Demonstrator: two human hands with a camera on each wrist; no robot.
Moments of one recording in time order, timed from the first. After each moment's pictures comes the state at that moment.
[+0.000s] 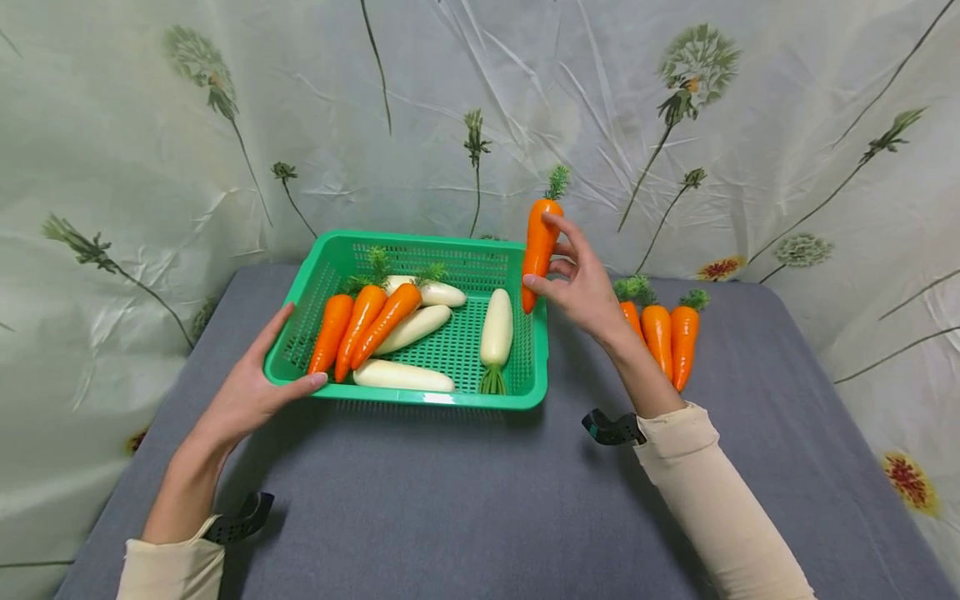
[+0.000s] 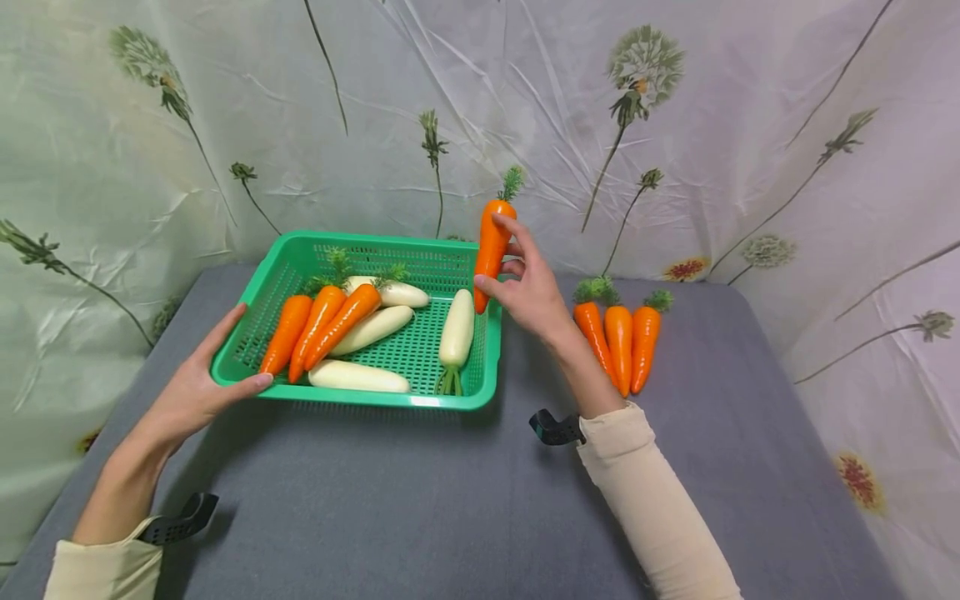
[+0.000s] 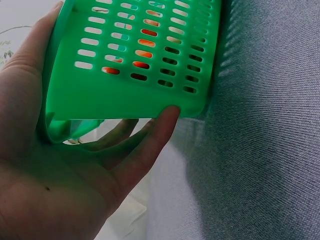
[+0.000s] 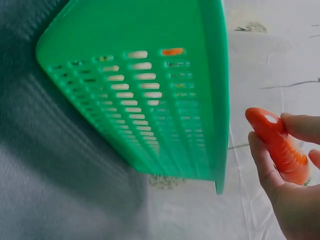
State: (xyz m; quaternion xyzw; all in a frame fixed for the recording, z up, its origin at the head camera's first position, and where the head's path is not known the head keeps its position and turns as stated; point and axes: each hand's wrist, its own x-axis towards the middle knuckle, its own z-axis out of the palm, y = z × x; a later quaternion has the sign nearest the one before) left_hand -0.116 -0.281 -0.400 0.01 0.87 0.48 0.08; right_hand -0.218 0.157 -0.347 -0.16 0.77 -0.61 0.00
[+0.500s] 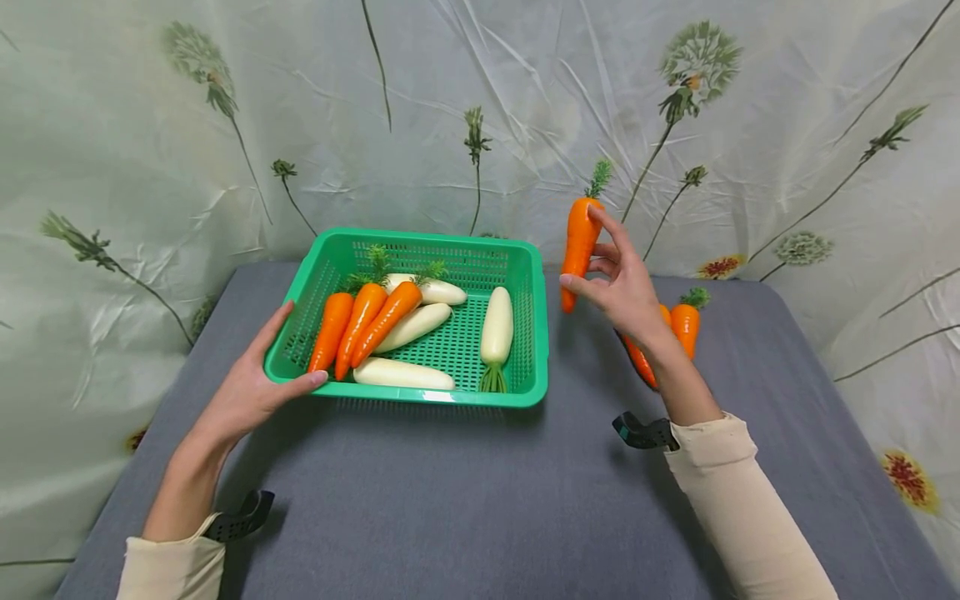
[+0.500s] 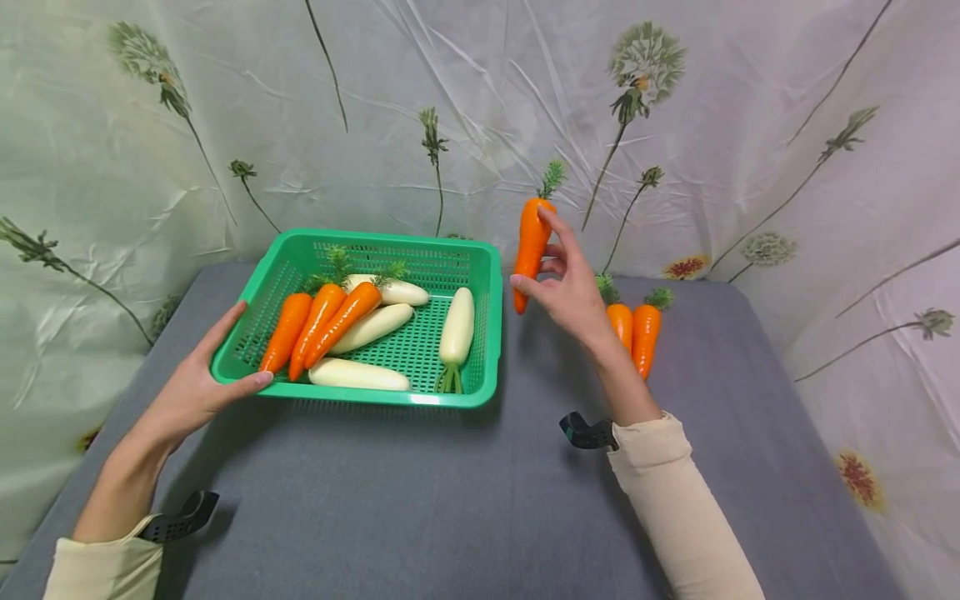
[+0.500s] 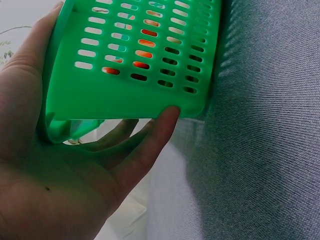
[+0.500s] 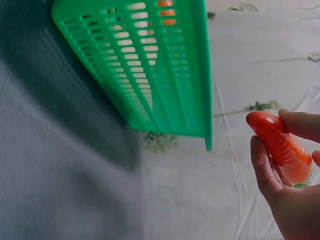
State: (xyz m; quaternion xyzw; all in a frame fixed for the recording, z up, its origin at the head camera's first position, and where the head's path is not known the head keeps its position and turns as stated) left_hand -0.117 -0.282 -0.401 0.00 0.87 0.48 0.08; right_hand -0.211 0.198 -0.345 -0.14 0.79 -0.60 -0.04
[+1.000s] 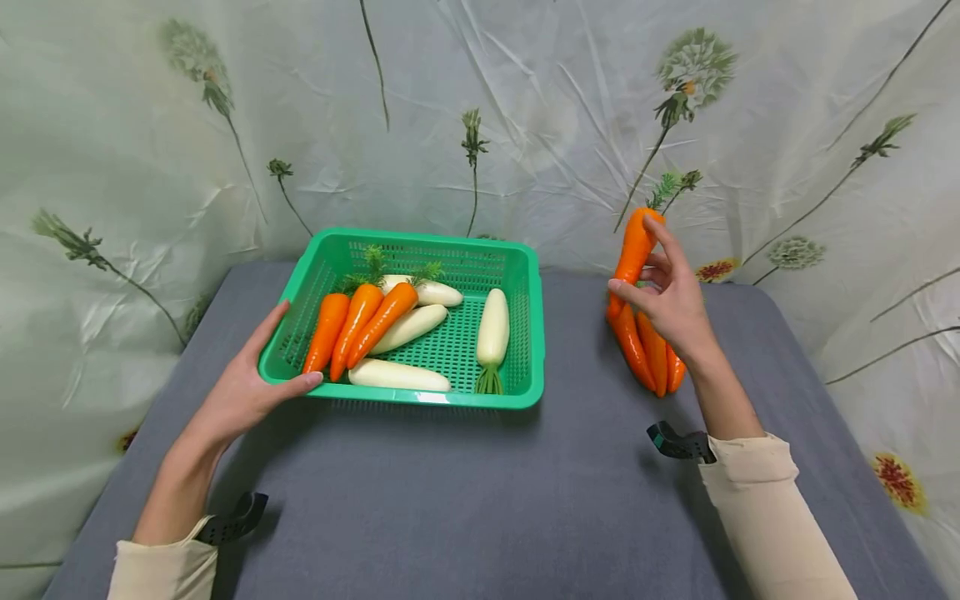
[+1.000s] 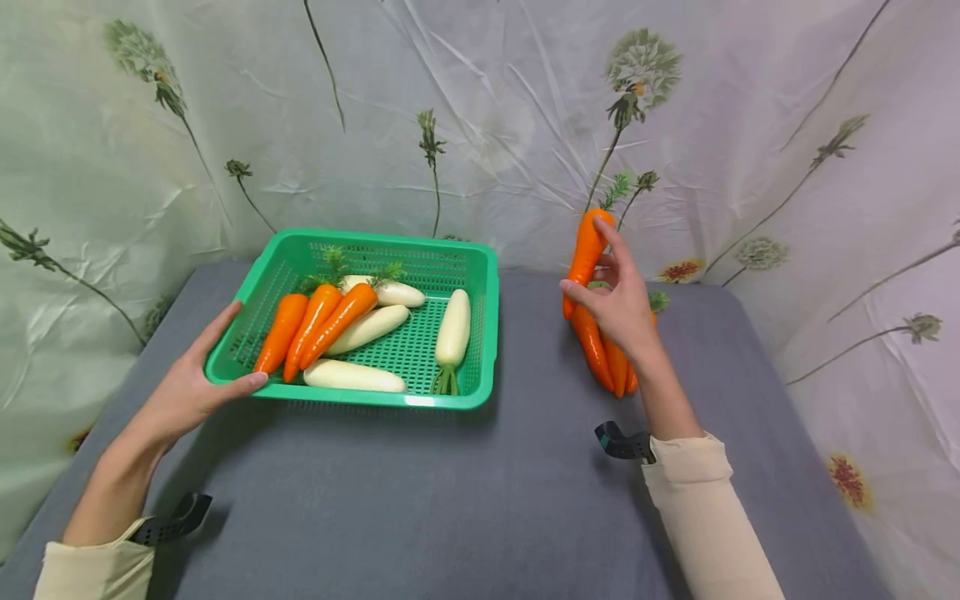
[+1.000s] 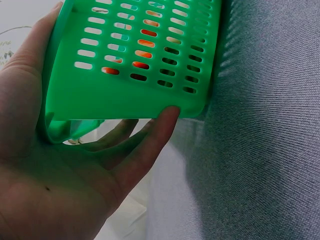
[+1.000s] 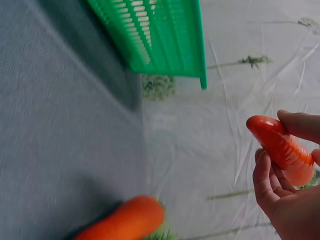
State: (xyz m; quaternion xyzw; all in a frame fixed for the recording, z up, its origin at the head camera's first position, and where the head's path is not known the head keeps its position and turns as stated) left_hand -0.115 -0.282 -0.400 0.01 0.87 0.48 0.07; right_hand -0.201 0.254 -0.349 -0.06 0.83 -0.55 -0.08
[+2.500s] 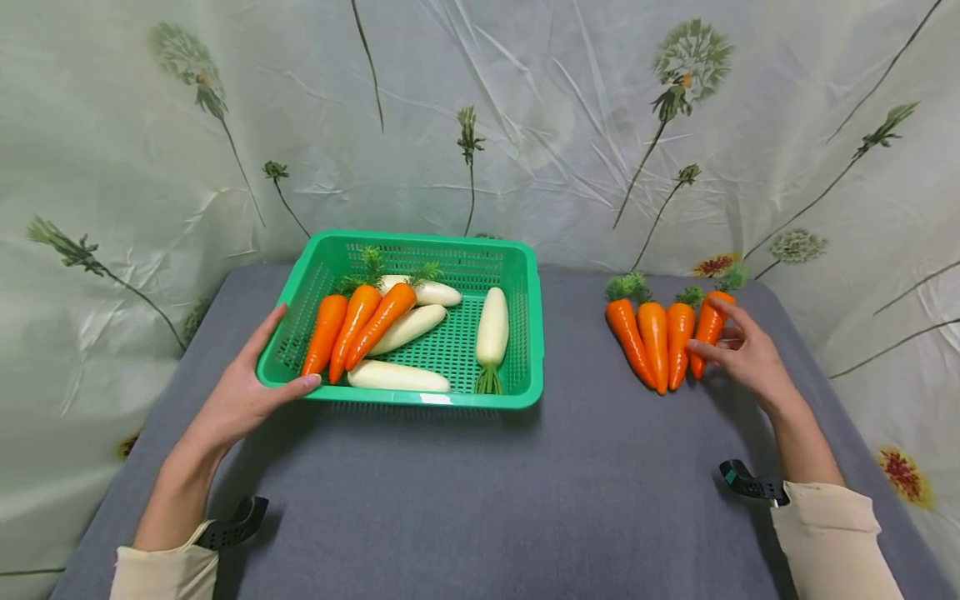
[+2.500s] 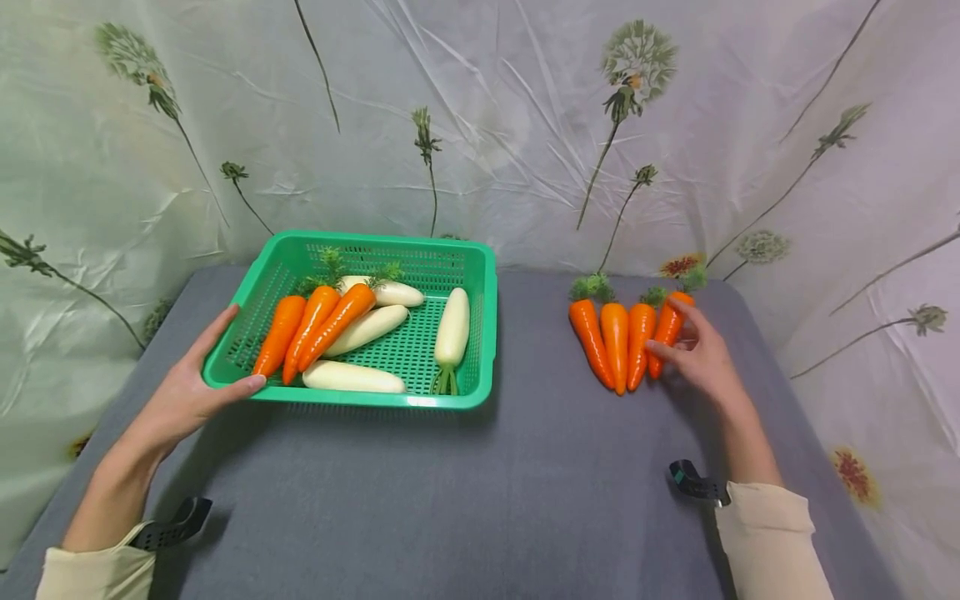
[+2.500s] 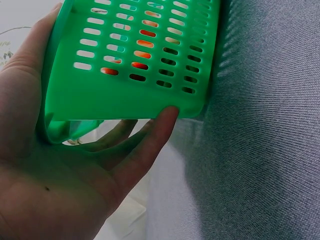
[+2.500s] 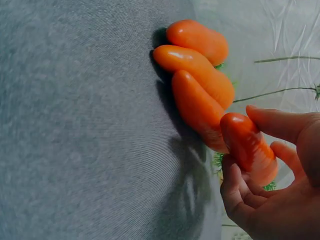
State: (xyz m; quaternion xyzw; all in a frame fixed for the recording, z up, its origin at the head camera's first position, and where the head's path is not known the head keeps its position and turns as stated) left_hand -0.118 -0.282 -0.402 0.00 0.88 0.48 0.09; right_hand -0.164 0.379 -0.413 0.04 0.92 -0.38 0.02
